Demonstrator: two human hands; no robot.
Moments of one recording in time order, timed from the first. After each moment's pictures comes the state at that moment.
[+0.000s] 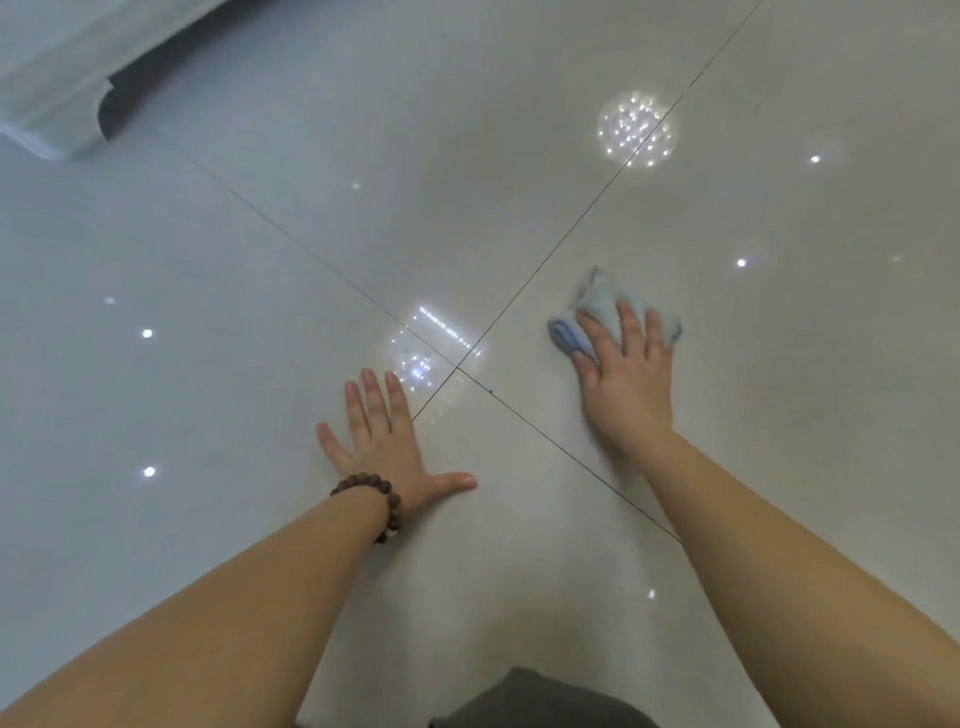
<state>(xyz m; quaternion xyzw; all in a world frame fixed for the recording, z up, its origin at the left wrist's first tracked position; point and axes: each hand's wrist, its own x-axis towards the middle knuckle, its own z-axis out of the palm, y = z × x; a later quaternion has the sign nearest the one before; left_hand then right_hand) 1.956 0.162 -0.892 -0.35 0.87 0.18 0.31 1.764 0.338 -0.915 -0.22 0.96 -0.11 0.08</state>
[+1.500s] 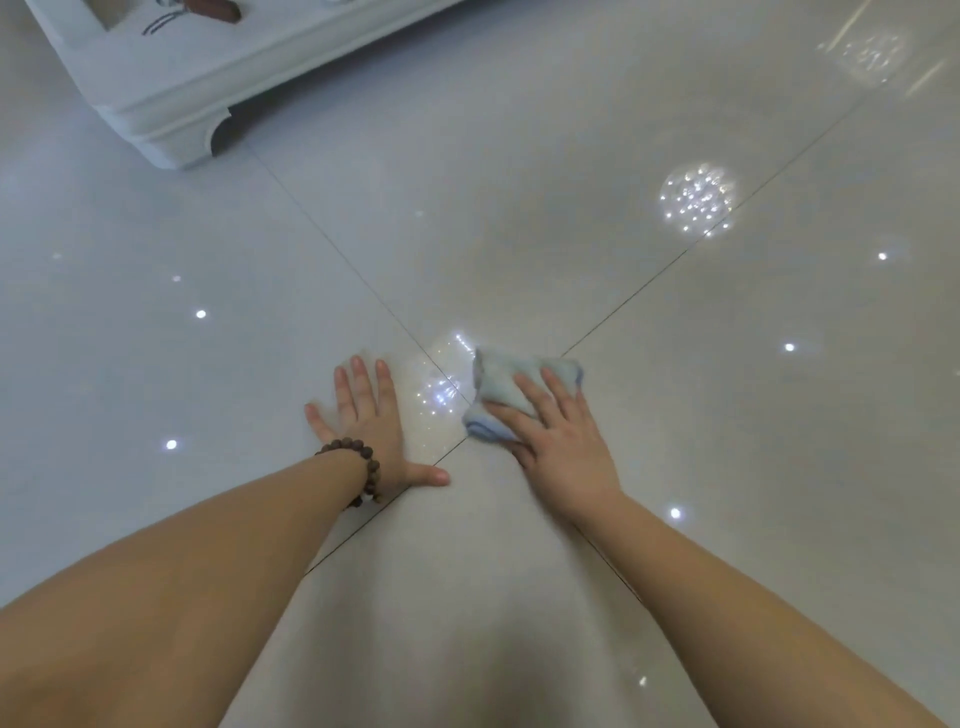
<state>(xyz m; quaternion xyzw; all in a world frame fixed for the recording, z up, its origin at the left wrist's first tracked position) 1.933 0.098 -0.890 -0.41 0.84 0.15 0.32 1.787 0.272 -0.926 -0.52 0.84 -0.13 0.07</state>
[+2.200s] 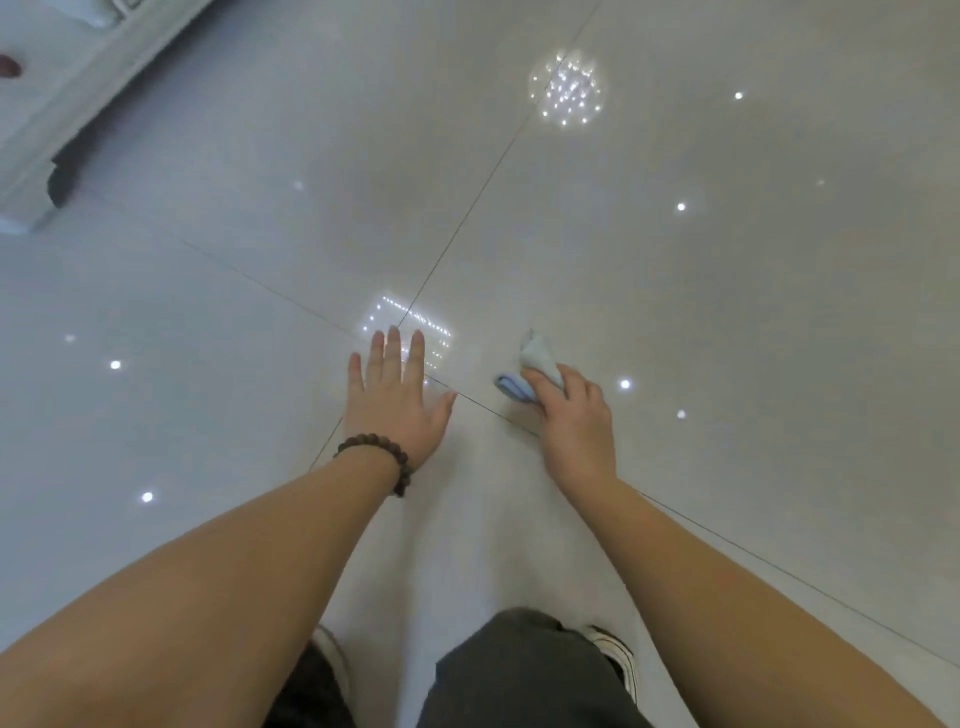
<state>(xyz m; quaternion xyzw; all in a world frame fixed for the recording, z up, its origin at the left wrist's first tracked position) 1.918 0.233 -0.774 -0.19 0.96 0.07 0.20 1.857 0.427 -0.809 -0.18 0.96 -0.17 0.11</state>
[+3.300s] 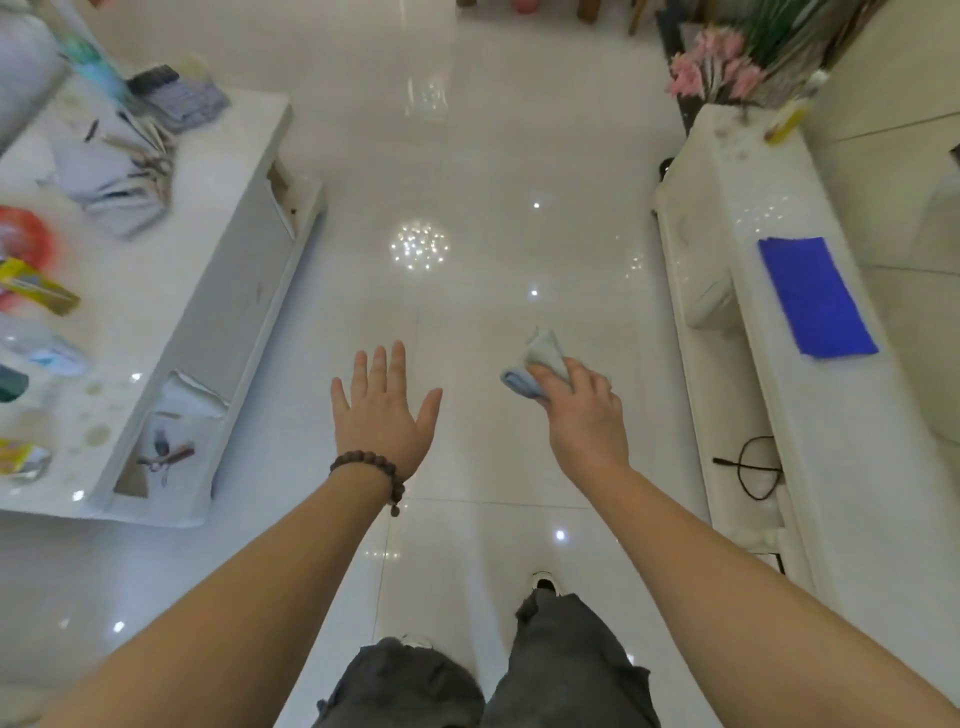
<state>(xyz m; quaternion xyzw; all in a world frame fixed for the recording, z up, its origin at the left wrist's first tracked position) 1.889 0.255 -0.088 -0.05 0.99 0.10 0.08 1.891 0.476 -0.107 -0.03 0.99 -0.15 -0.08</state>
